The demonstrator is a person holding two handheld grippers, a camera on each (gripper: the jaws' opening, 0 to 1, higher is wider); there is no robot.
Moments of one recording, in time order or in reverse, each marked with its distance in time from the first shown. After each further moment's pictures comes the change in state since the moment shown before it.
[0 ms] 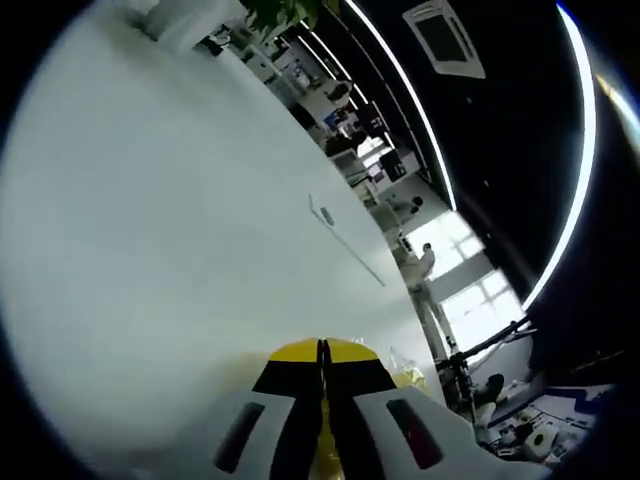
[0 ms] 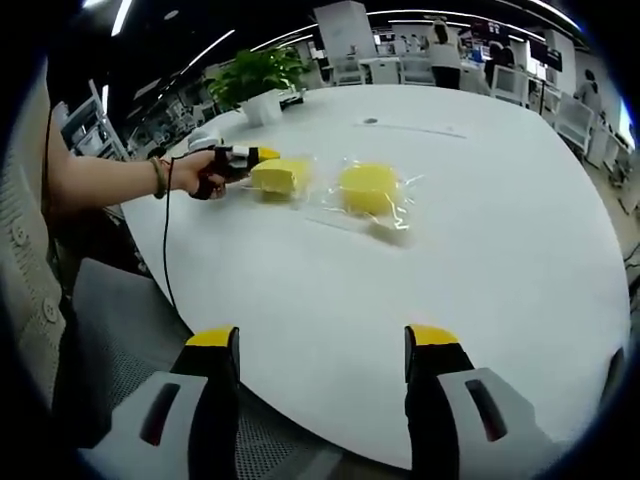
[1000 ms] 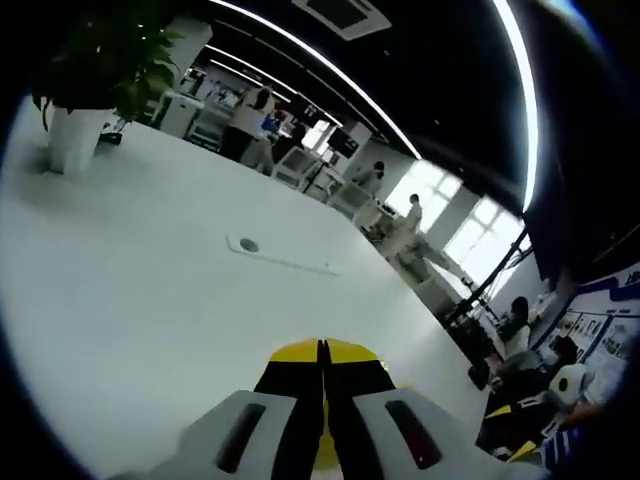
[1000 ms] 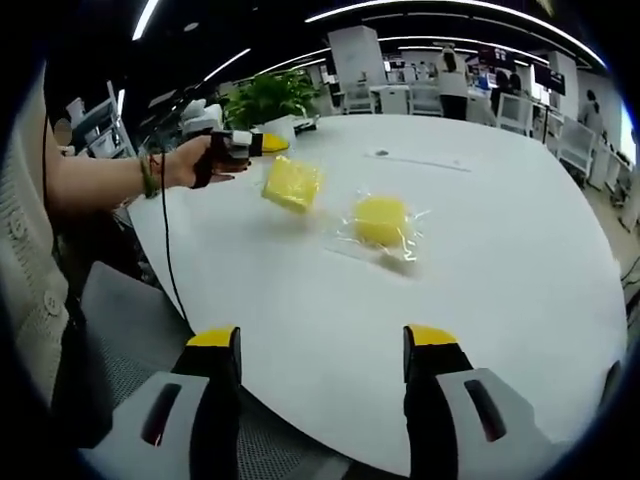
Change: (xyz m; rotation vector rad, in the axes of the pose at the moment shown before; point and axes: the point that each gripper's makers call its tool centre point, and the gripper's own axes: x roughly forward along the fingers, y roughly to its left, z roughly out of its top) left arm -0.034 -0.121 0.005 0.421 0.024 -0.054; right arm -0.020 0.020 0.019 -0.056 -0.134 0.013
